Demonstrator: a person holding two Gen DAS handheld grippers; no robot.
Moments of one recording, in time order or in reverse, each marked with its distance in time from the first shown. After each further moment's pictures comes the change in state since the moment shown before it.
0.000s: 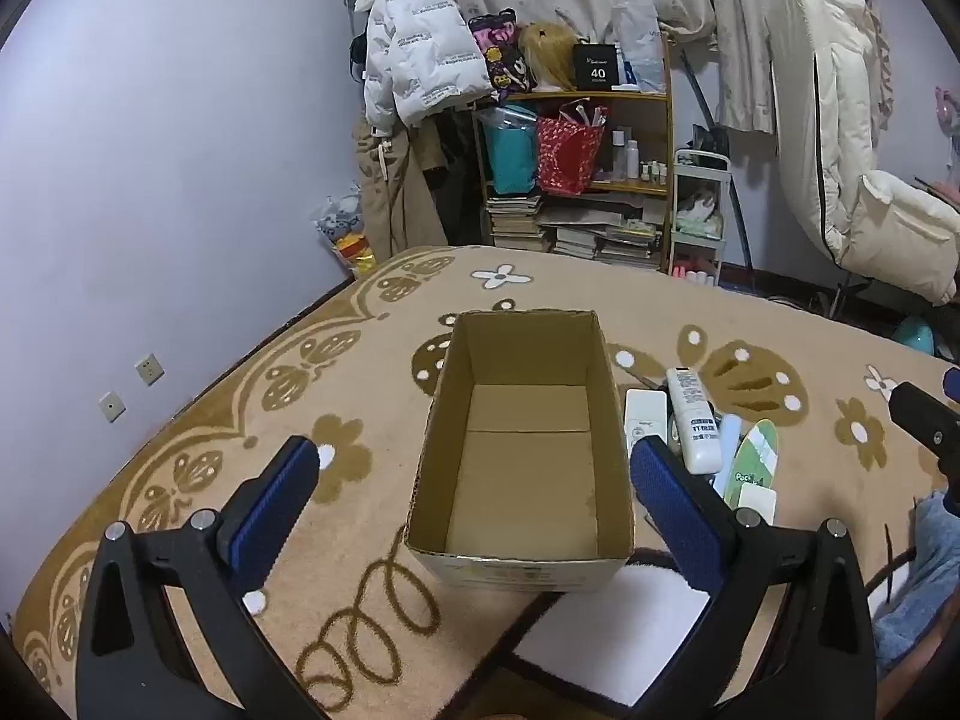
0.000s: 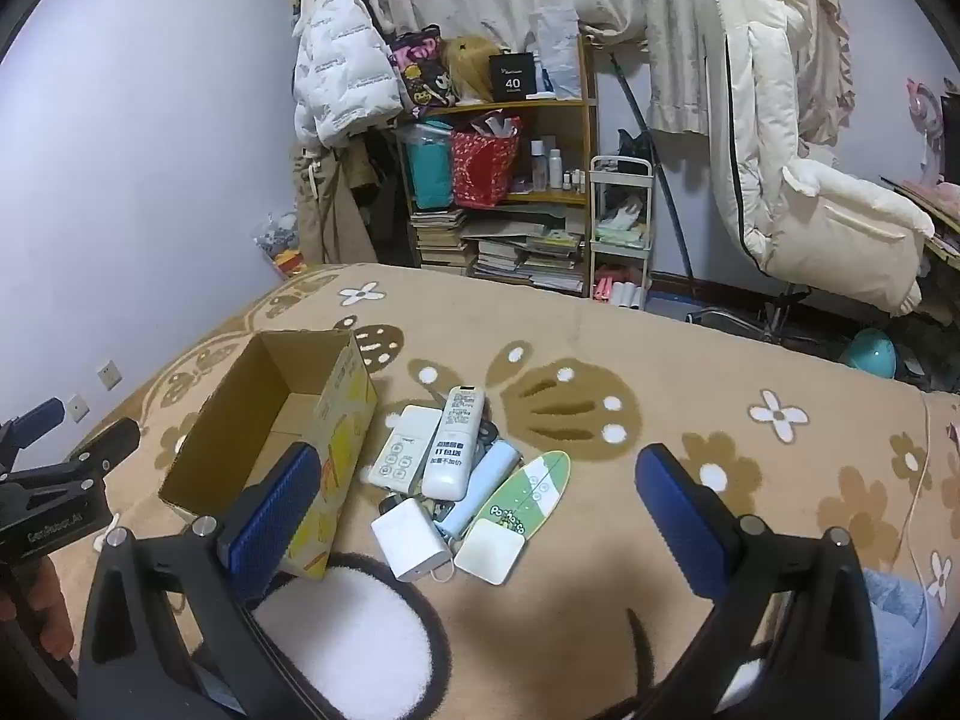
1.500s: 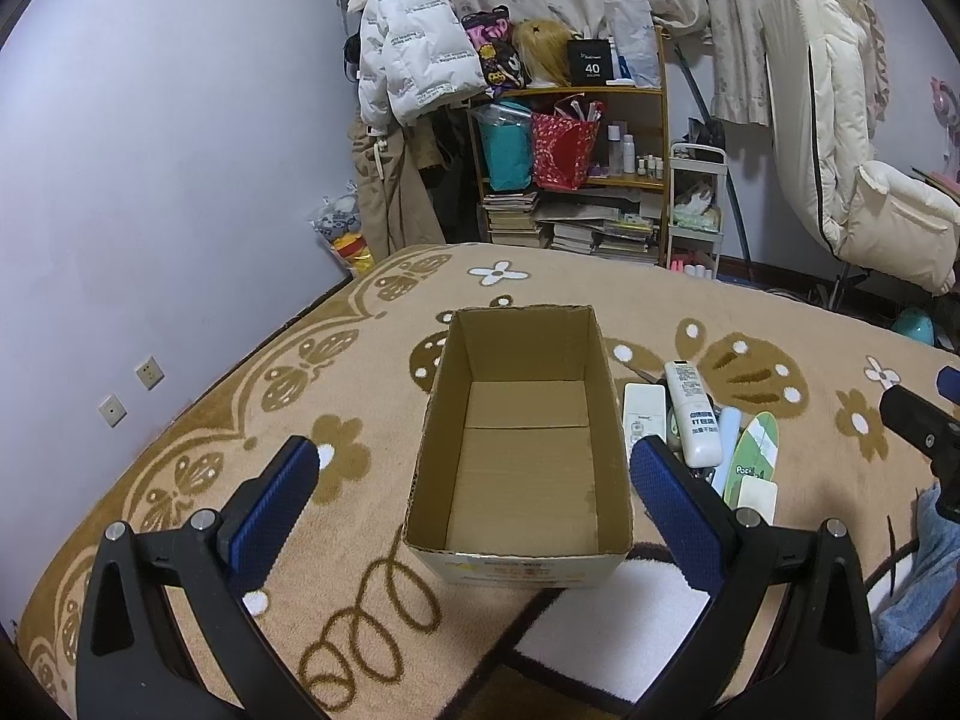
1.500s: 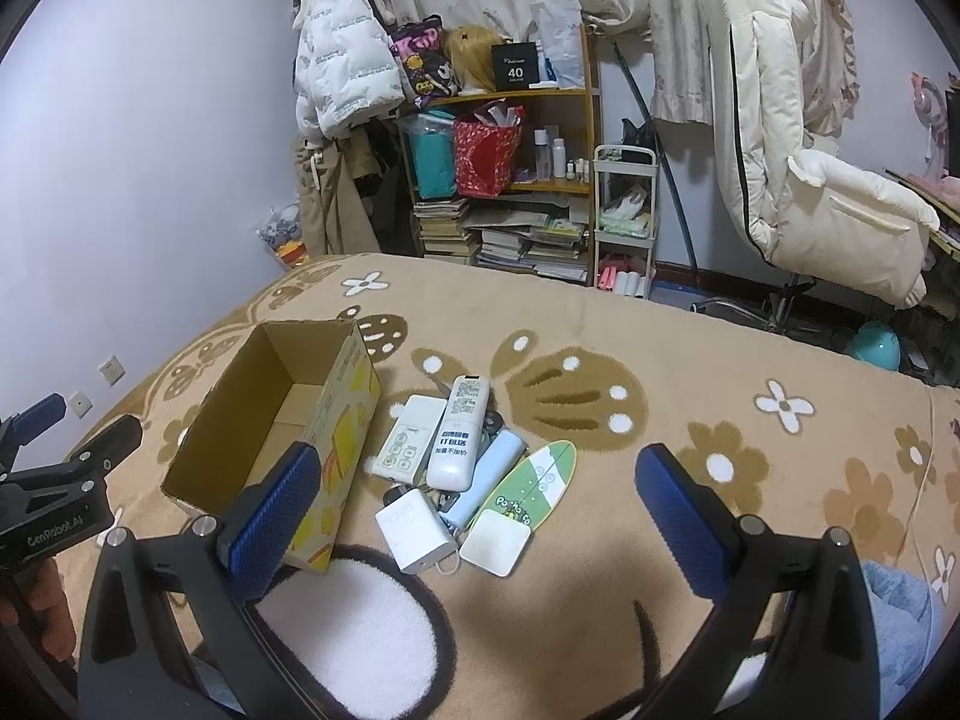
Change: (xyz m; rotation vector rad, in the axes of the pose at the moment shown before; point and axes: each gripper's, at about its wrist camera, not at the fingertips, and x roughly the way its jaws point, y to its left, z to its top) left arm 0.000 -0.005 -0.003 0.002 -0.009 -0.010; right arm 0.003 0.002 -0.003 0.002 0.016 0.005
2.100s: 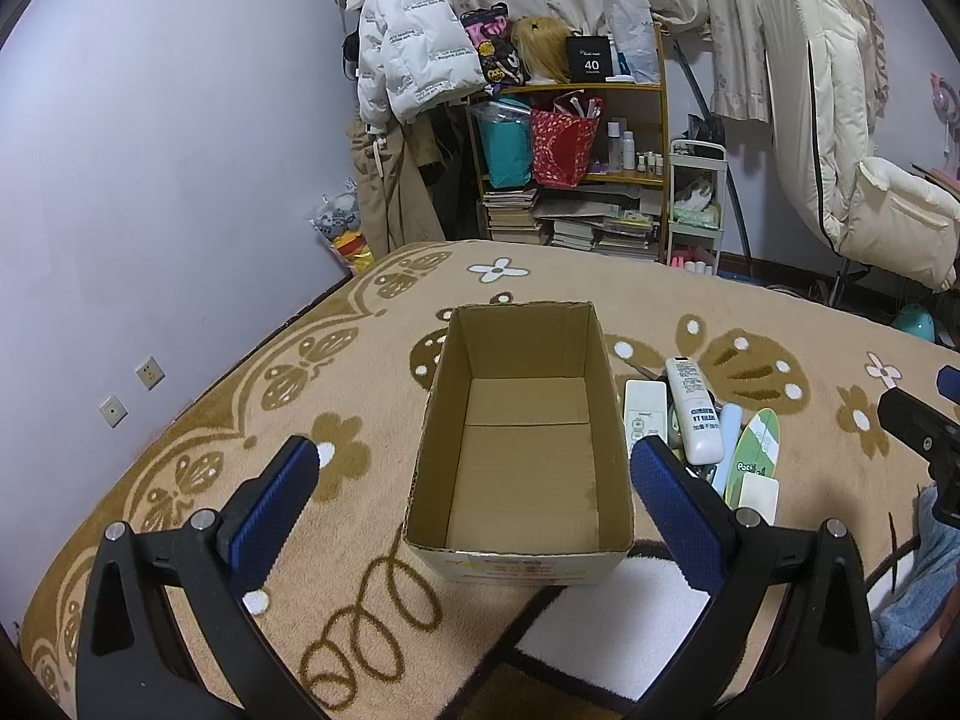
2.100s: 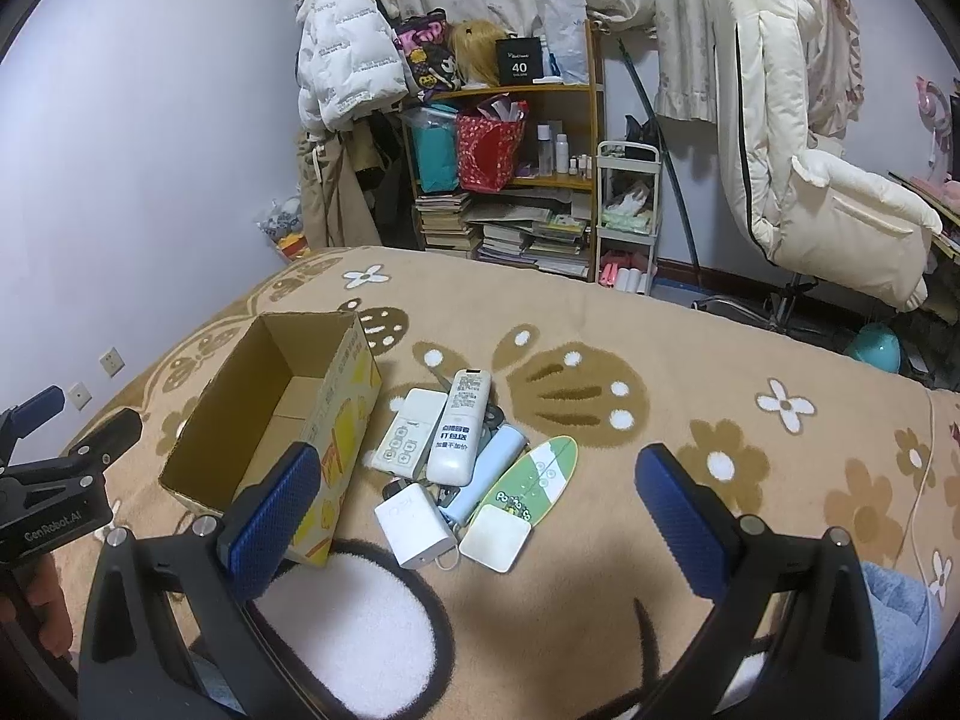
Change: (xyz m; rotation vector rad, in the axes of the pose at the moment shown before) left arm 0.002 -0.002 -0.002 0.003 0.004 0.001; right arm 0.001 0.003 -0.005 -0.003 0.017 0.002
